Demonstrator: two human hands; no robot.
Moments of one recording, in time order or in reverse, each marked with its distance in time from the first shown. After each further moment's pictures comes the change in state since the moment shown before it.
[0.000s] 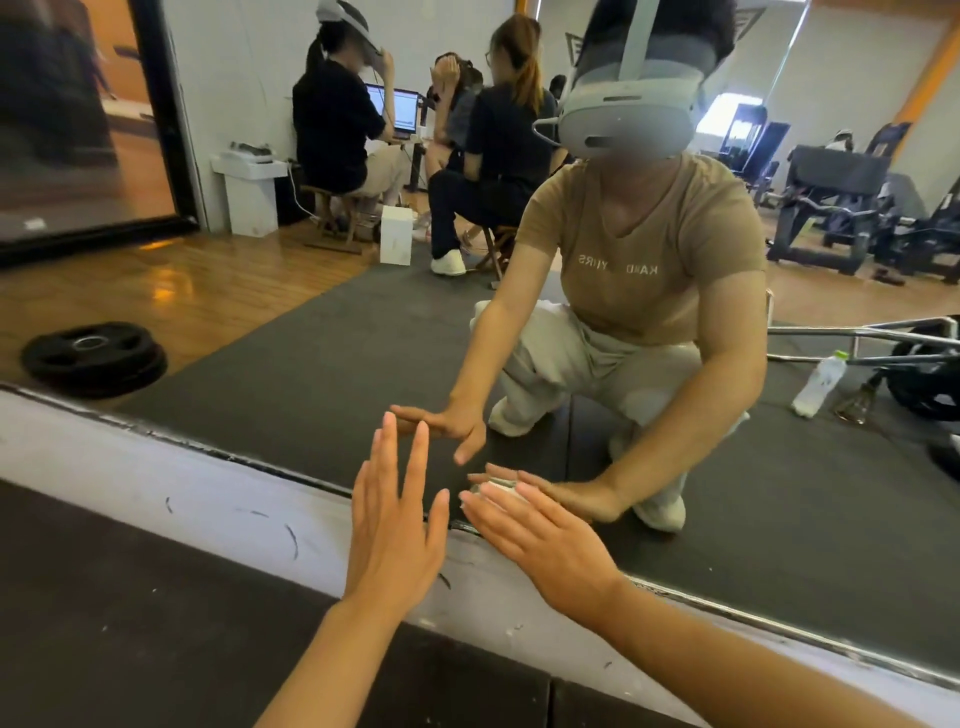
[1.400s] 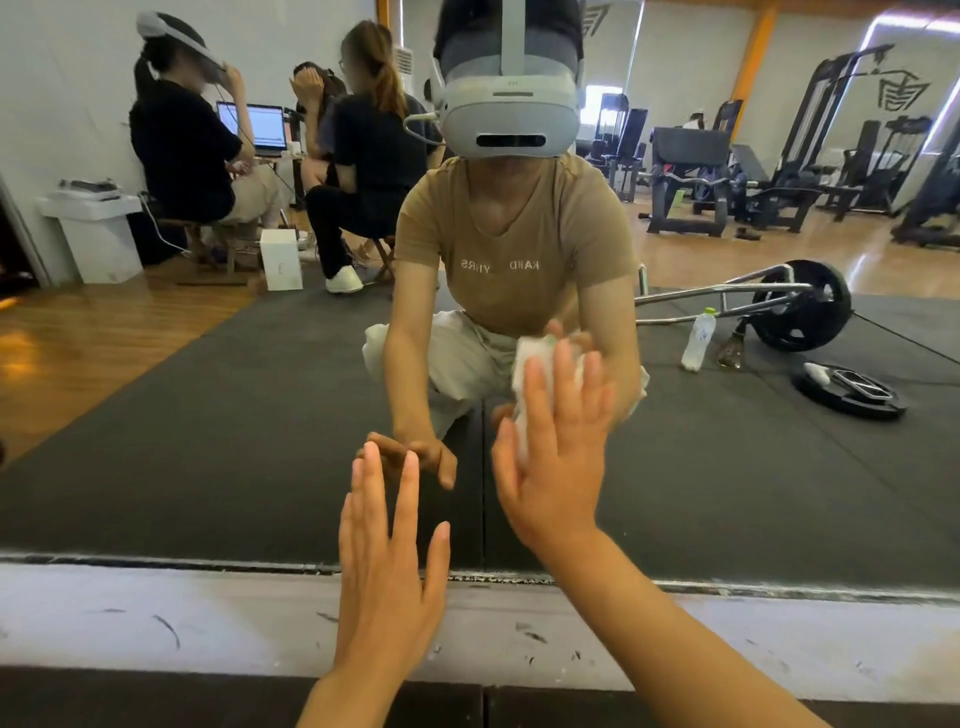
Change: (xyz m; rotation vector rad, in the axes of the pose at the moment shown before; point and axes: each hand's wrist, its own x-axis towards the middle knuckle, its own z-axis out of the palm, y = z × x) left_hand -0.002 0.107 0.035 -0.110 0.002 0.155; right_hand -0.017 0.099 -0.046 0.347 0.729 0.915
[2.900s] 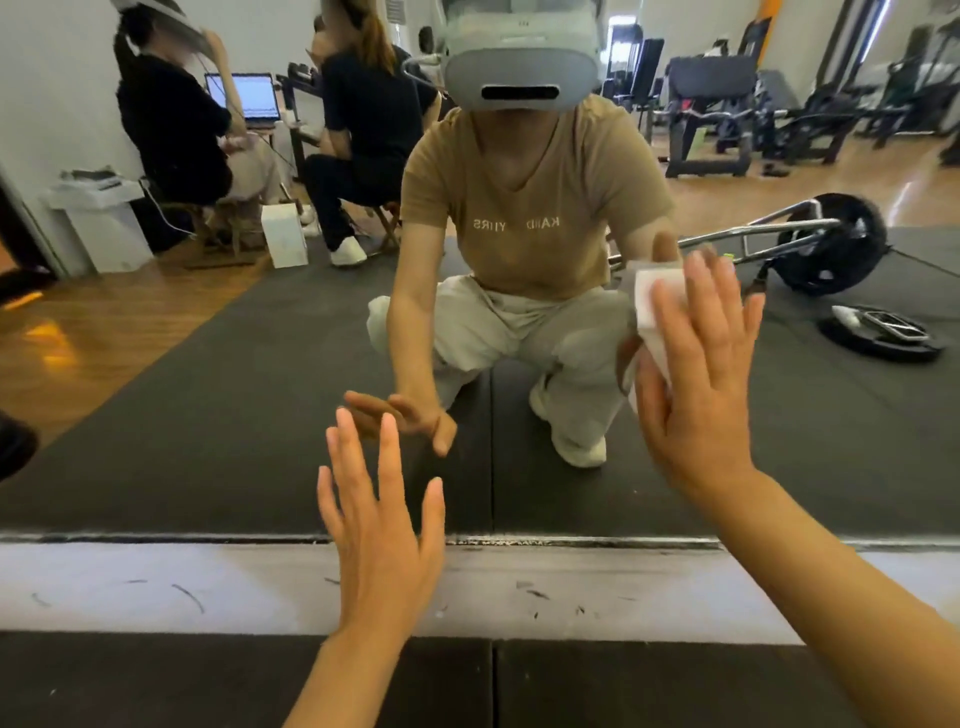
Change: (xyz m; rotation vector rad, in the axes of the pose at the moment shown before) left_hand 0.006 0.020 -0.003 0.051 0.069 -0.047; right_hand 0.024 0.093 -0.078 0.034 -0.052 -0.116
